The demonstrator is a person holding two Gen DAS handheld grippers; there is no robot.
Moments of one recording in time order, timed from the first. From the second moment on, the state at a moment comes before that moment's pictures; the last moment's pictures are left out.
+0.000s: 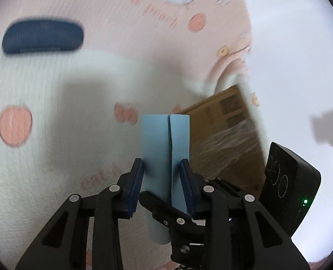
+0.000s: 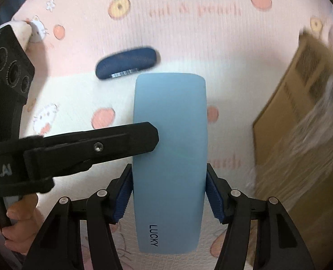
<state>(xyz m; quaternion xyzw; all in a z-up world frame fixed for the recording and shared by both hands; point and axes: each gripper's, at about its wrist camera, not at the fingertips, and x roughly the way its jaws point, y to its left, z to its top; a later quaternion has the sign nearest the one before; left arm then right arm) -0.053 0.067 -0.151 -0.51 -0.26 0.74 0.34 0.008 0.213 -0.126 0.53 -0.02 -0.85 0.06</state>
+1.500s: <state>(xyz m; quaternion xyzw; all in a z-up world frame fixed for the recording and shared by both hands) -0.094 0.274 0.010 -0.49 -0.13 0.69 0.51 -0.008 0.404 0.025 0.56 -0.08 -0.82 -0.02</state>
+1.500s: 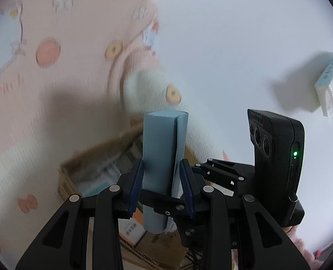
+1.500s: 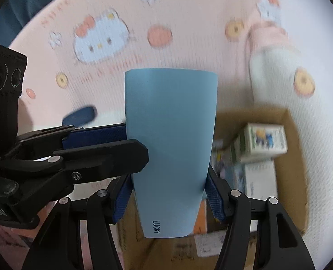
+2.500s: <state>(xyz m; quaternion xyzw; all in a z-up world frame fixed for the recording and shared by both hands) -0.097 0.379 -0.084 -0.69 0.09 0.60 0.39 0.001 0.459 -0.099 0.67 -0.25 -0.69 0.03</state>
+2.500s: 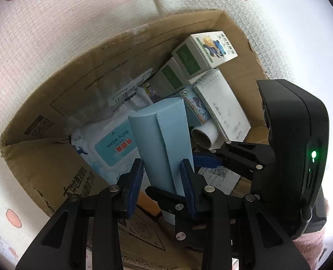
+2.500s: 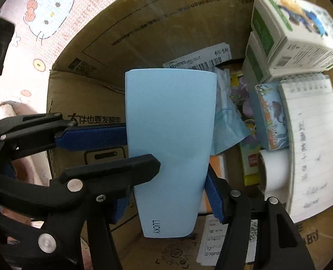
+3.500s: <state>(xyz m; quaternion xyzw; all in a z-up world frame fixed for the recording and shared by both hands) -0.092 0.399 -0.099 -0.67 0.20 0.62 0.36 0.021 0.457 -0.098 0.71 -0.20 -0.67 -0.05</state>
